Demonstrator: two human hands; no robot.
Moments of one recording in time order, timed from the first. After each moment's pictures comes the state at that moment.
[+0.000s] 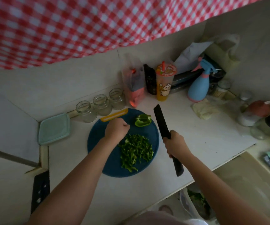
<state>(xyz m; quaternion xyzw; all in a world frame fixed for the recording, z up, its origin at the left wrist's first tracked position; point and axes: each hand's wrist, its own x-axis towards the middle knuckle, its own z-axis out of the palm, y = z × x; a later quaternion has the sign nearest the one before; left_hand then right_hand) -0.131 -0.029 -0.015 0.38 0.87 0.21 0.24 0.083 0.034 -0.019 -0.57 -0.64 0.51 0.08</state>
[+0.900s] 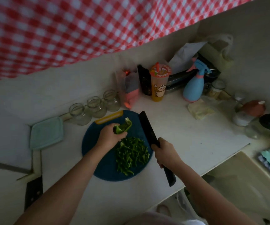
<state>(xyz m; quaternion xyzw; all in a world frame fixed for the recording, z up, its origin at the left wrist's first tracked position) -0.130 -0.046 -0.019 0.36 0.82 0.31 0.31 0.080 0.013 -0.020 -0.51 -0.66 0.55 0.06</state>
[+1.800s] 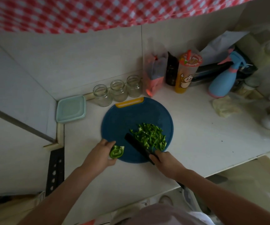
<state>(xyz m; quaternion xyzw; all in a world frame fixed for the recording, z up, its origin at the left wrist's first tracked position) -0.137 -0.198 -0.035 0.48 0.84 0.08 0.23 0.073 -0.044 -0.060 -0.32 -0.85 0.40 -0.10</state>
